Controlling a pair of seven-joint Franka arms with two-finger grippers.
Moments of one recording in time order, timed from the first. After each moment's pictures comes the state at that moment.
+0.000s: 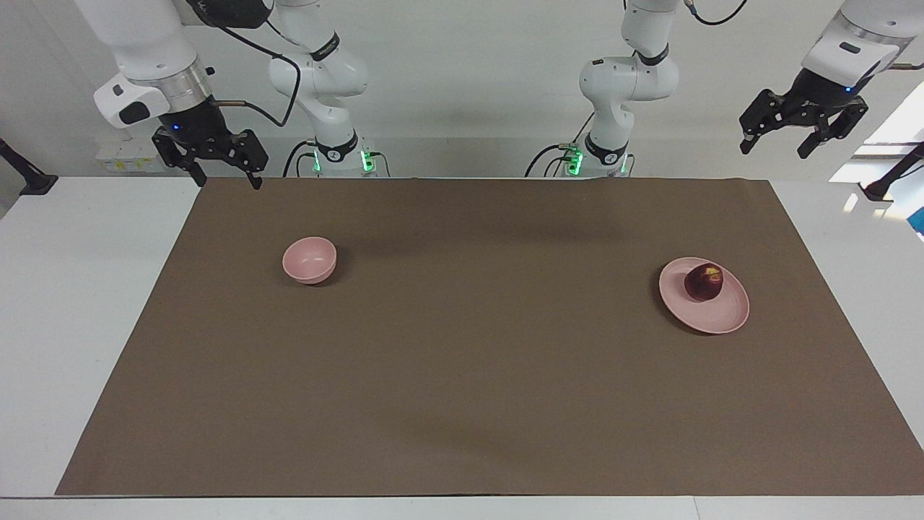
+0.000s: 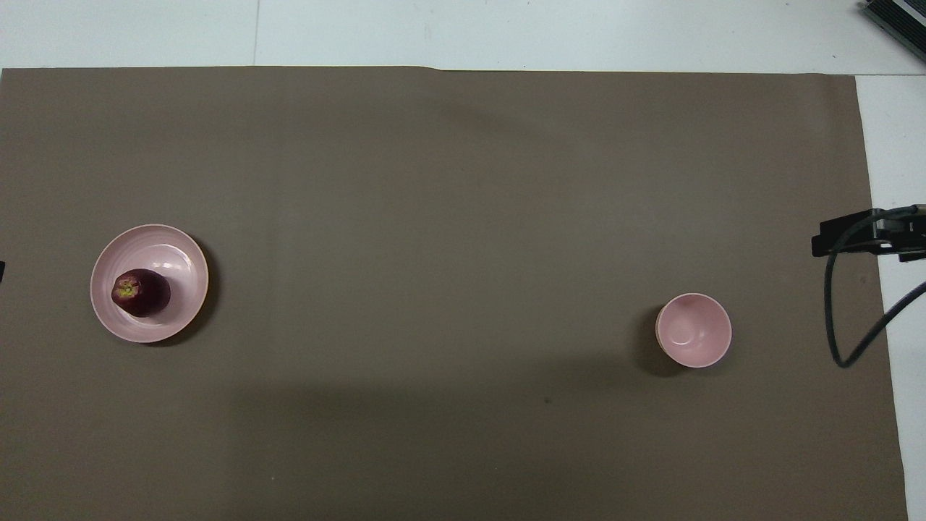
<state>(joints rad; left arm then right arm) -0.05 -0.05 0.08 -1.43 -0.01 1.36 0.18 -0.03 -0.04 -0.01 -1.58 0.00 1.54 0.05</state>
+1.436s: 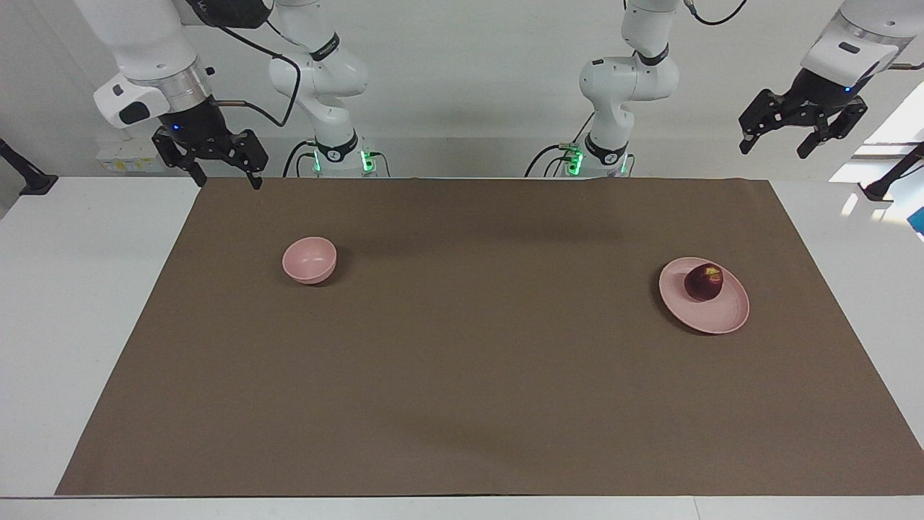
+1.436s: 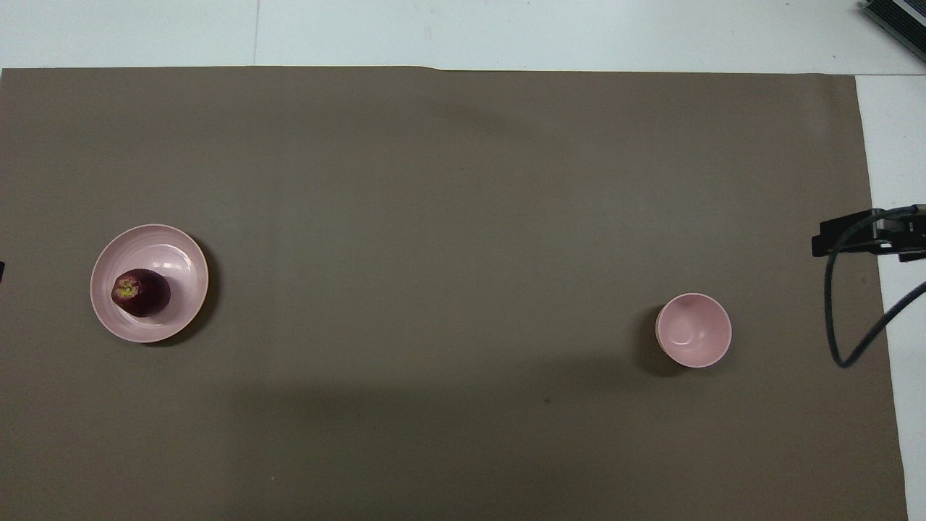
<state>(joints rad) -0.05 -0.05 0.08 -1.44 -0.01 1.39 0.19 -0.03 -0.04 -0.01 -1.58 0.00 1.54 0.05</state>
